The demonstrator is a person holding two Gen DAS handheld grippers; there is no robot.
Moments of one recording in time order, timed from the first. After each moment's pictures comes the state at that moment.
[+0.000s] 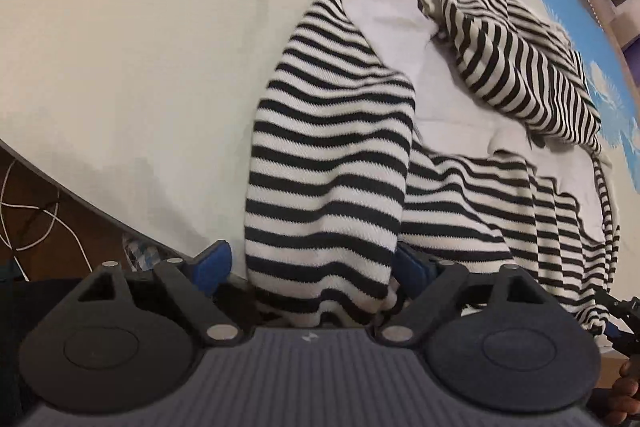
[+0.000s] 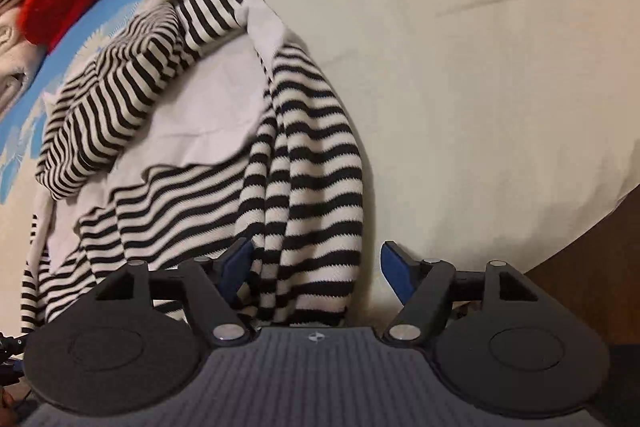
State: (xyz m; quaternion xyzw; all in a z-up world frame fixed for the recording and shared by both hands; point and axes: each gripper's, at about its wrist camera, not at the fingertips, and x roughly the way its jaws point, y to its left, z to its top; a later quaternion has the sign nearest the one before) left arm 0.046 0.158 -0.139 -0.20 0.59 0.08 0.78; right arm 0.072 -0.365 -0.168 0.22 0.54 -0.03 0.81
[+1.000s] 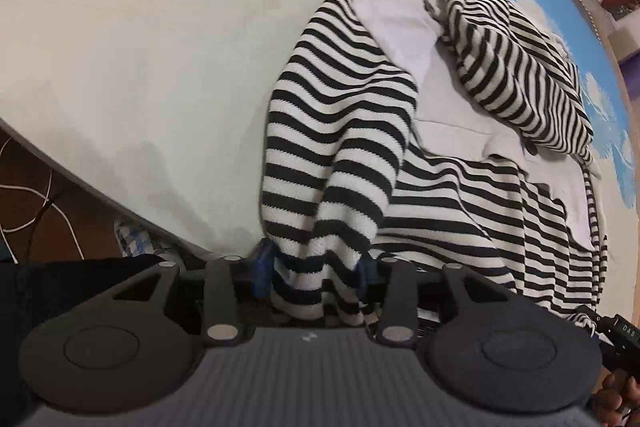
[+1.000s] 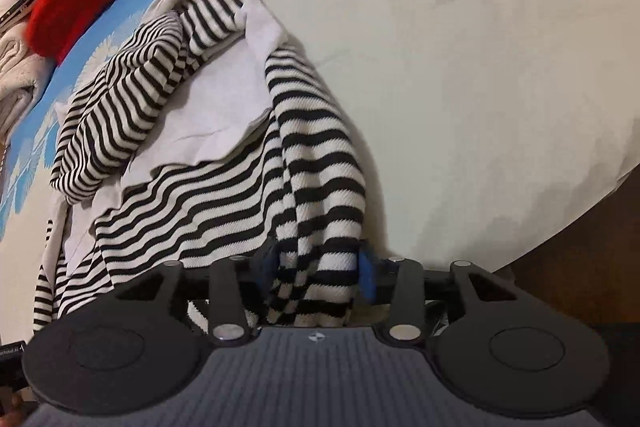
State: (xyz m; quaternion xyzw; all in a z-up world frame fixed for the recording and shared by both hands) left arm 0.033 0.172 -0.140 -0.23 0.59 0.08 0.77; right arm 0.060 -0.373 -0.165 0.25 0.54 -0.01 0.81
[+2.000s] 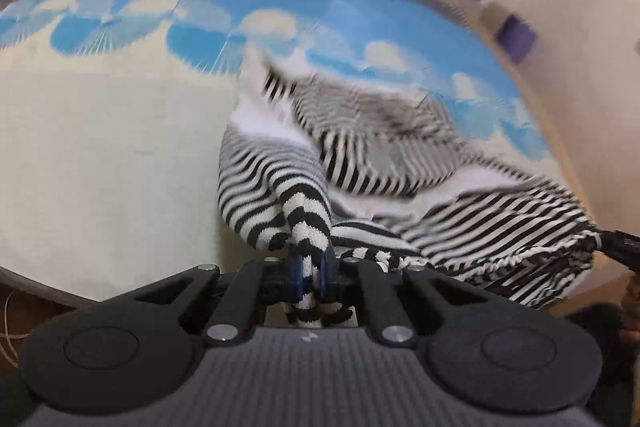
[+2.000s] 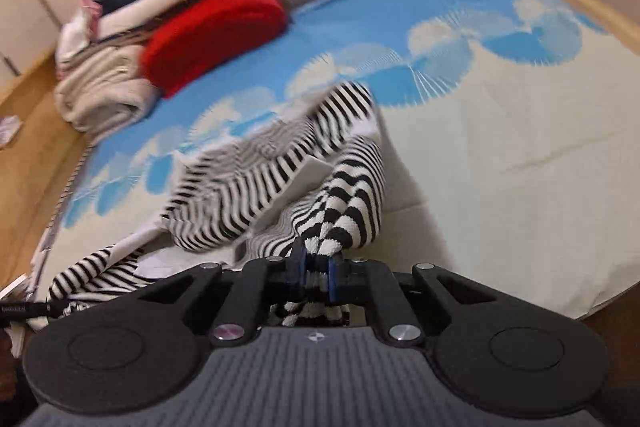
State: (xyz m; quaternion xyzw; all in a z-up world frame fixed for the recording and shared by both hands) left arm -0.010 0.166 0.024 -0.13 0.47 -0.08 0.87; right arm 0.009 -0.378 0.000 0.20 0.40 0.10 0.89
